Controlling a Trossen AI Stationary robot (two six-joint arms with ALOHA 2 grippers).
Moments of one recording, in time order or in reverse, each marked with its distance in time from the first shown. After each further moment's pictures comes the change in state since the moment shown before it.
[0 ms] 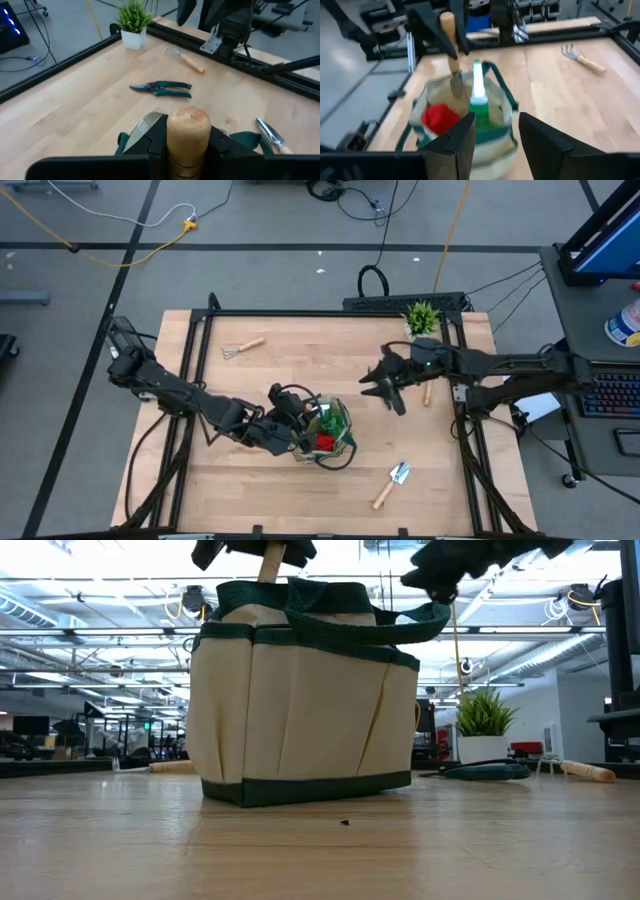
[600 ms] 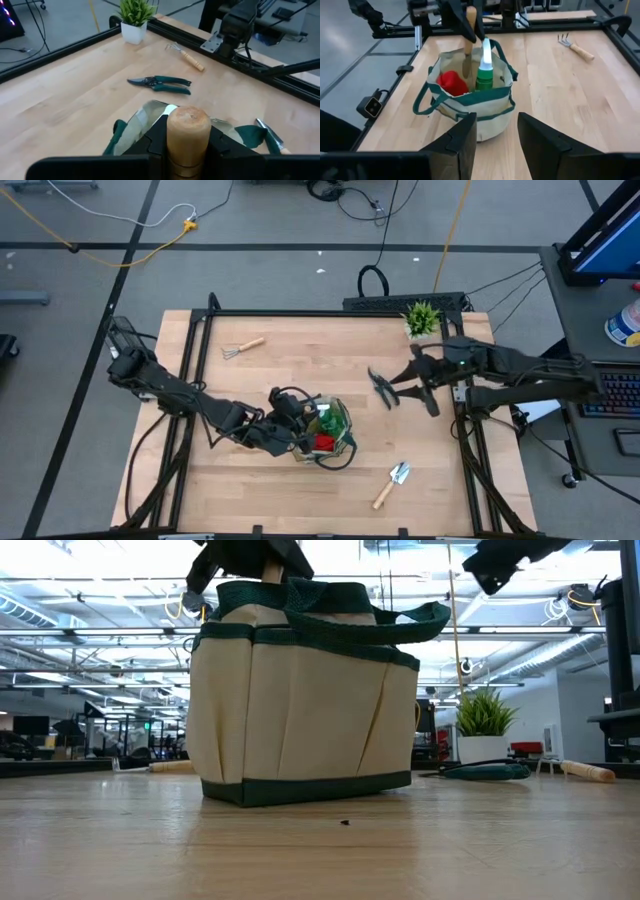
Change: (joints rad) left arm -0.001 0.000 -0.108 0.130 0.000 -0.044; right arm -0.003 -0.284 0.000 -0.339 0.000 -0.080
